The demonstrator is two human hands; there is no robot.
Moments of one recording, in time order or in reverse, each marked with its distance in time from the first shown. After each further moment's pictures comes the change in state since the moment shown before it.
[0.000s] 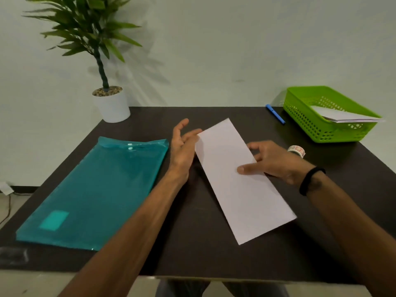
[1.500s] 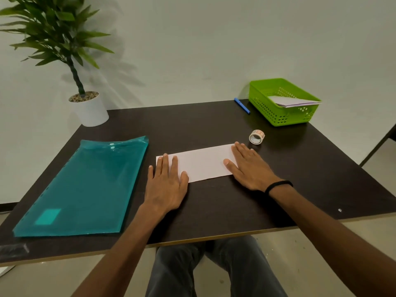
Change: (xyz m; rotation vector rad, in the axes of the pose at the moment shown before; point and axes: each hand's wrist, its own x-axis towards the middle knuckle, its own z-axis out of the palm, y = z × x) left_hand -0.093 -0.024 -0.034 1.625 -0.385 0.153; right_hand -0.037 0.075 0.029 -0.882 0.341 0.044
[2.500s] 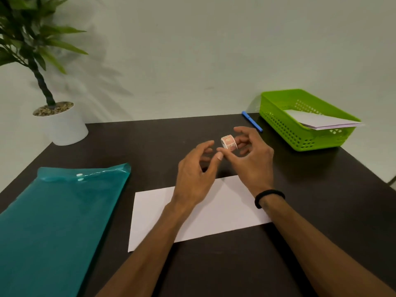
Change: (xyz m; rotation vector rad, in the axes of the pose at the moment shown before) left_hand 0.138 0.074 -0.008 -0.977 0.420 0.223; right_hand 0.123 -0.004 -0.011 0.720 0.806 -0.063
